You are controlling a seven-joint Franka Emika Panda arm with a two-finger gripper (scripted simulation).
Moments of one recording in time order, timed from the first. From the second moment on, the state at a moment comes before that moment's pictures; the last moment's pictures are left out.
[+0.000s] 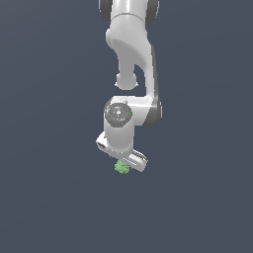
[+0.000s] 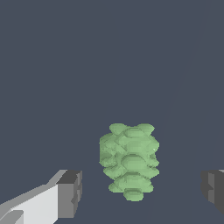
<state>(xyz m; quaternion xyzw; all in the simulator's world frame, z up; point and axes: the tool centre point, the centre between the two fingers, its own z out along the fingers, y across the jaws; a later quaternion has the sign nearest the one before) 0.078 -0.020 0.090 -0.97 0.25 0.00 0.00</state>
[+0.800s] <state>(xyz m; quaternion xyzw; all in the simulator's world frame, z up) 0.077 -0.020 0.043 -0.97 0.26 0.00 0.00</state>
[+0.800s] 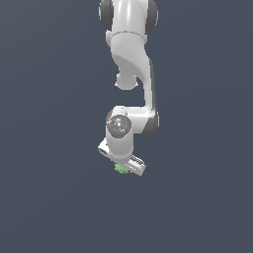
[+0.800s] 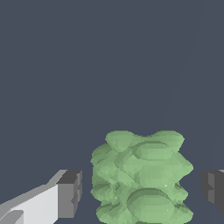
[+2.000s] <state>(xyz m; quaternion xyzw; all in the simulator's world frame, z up) 0.071 -0.026 0.043 -0.97 0.26 0.00 0.00</state>
